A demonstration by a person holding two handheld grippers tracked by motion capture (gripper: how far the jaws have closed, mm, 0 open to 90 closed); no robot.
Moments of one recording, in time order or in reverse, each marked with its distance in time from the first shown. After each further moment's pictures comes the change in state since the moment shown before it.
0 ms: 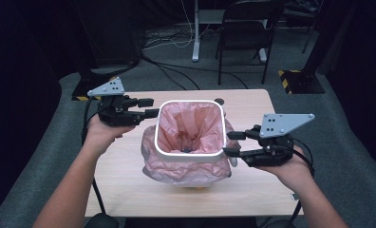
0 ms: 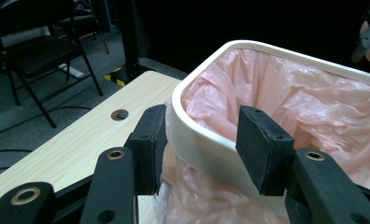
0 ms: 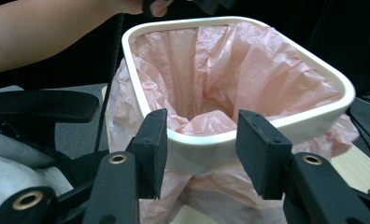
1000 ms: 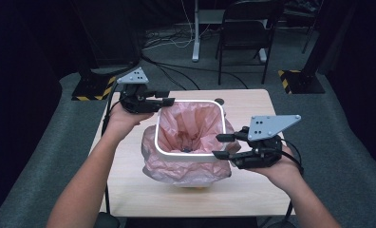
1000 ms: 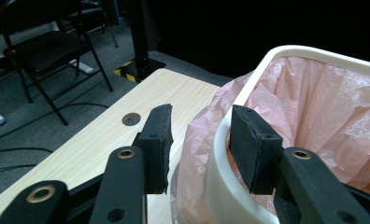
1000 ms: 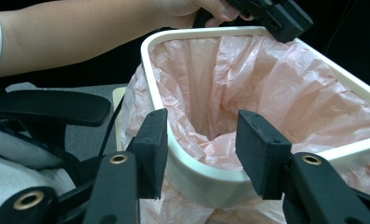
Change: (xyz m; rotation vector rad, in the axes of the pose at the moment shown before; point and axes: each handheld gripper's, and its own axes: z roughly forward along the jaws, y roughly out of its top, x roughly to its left) left arm 0.016 0.017 0.051 0.039 0.031 0.019; right arm 0.008 0.007 0.019 -0.009 0.050 -0.038
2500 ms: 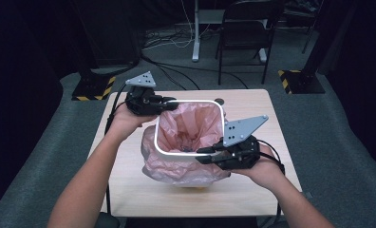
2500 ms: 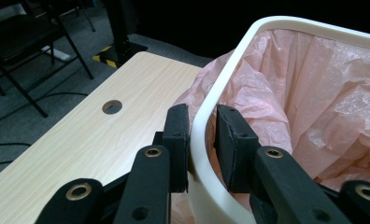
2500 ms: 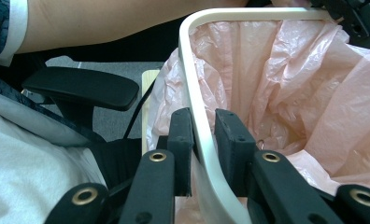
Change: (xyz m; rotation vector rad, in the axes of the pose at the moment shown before) left arm -0.001 -0.003 0.014 0.079 -0.078 0.032; right arm 0.005 0.005 0.042 0.086 0.149 -0.051
